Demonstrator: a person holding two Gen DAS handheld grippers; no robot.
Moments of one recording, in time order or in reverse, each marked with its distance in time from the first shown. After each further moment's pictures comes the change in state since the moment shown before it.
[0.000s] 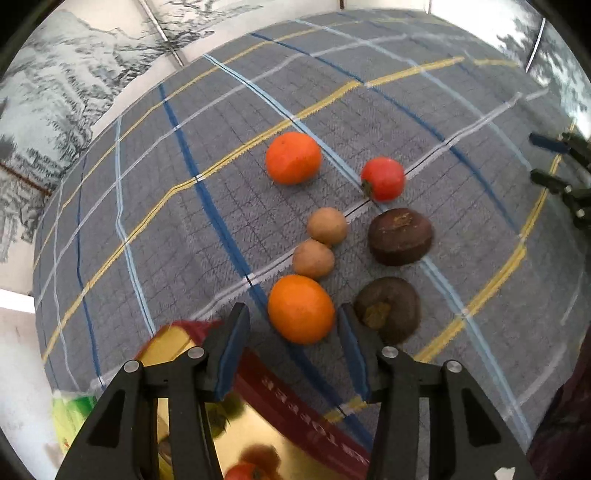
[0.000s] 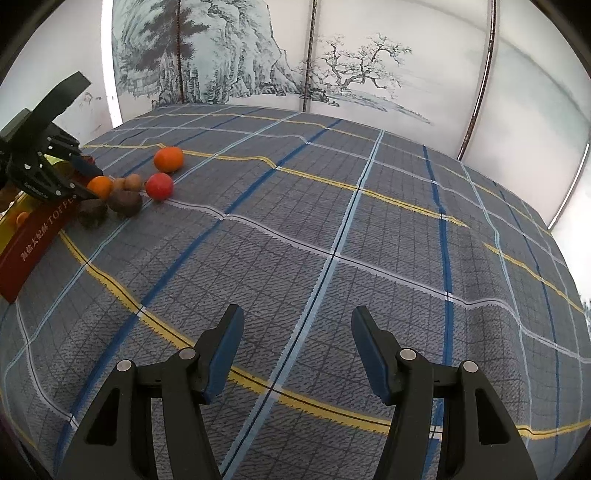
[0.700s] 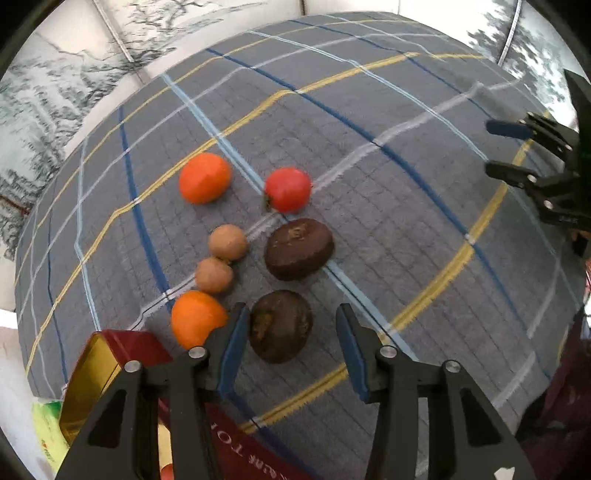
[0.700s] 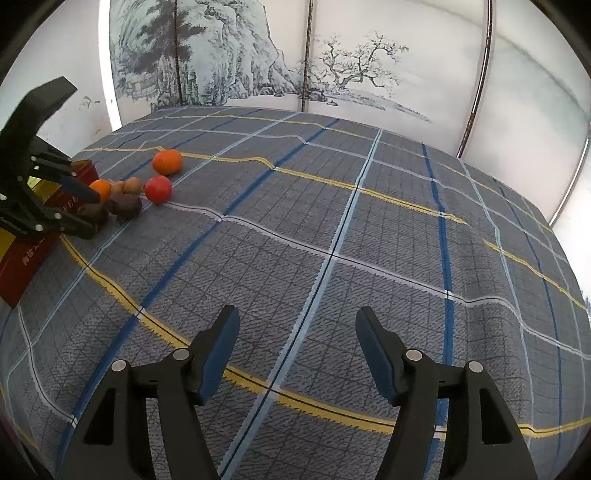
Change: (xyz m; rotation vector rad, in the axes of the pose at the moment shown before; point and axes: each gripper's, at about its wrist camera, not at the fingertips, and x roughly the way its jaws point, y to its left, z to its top) left arm 0.005 -0.052 0.006 0.038 -0.039 -0.045; right arm 0.001 -0.003 0.000 0.012 0.003 0.007
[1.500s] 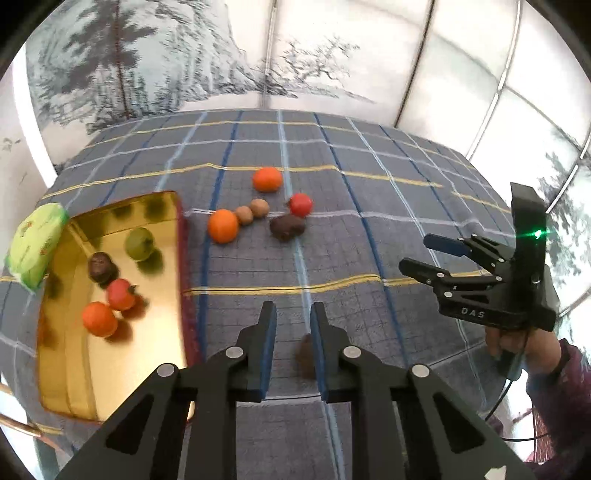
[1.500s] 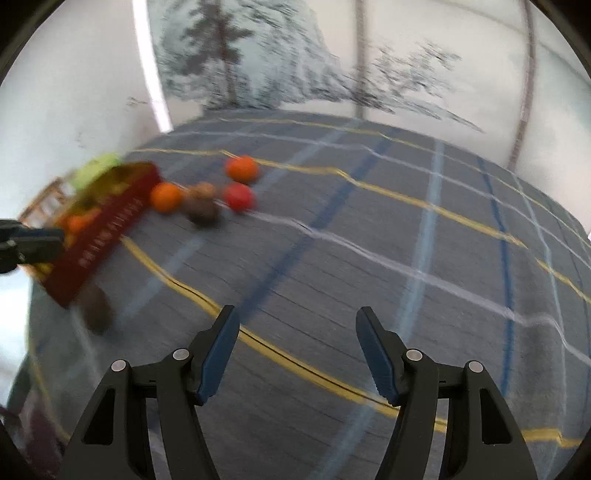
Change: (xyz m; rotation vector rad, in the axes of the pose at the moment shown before) left arm -0.116 -0.057 -0.099 -0.581 -0.329 0.044; right arm -0.015 0.049 0.019 -0.054 -0.020 0.228
